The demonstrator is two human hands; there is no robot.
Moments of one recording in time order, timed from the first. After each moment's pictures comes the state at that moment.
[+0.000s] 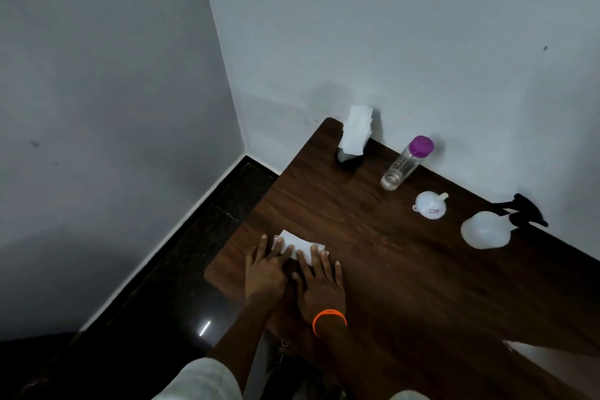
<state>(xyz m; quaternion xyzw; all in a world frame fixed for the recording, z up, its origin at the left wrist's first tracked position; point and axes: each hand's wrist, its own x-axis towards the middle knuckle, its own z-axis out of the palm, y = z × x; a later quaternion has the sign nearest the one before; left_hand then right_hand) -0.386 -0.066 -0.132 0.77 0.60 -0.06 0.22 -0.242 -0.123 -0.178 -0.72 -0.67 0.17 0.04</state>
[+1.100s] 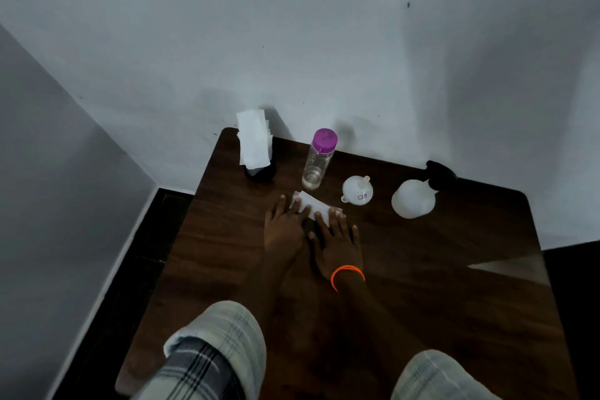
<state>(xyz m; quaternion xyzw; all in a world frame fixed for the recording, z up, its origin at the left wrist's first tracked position) -0.168 0.071 -0.139 0.89 0.40 -0.07 0.19 -0.055 -0.039 -0.160 -0.85 -0.48 0.19 0.04</state>
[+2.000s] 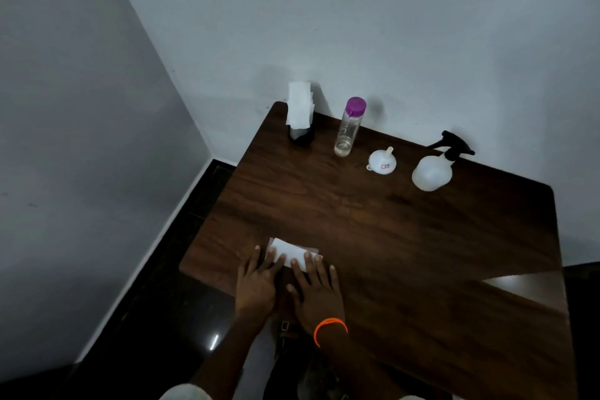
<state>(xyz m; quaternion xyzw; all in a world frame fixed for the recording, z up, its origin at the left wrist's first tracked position) -0.368 -0.142 -0.126 0.84 0.50 -0.10 0.19 -0.217 -0.225 -0.167 -0.75 -0.63 0.19 0.03</state>
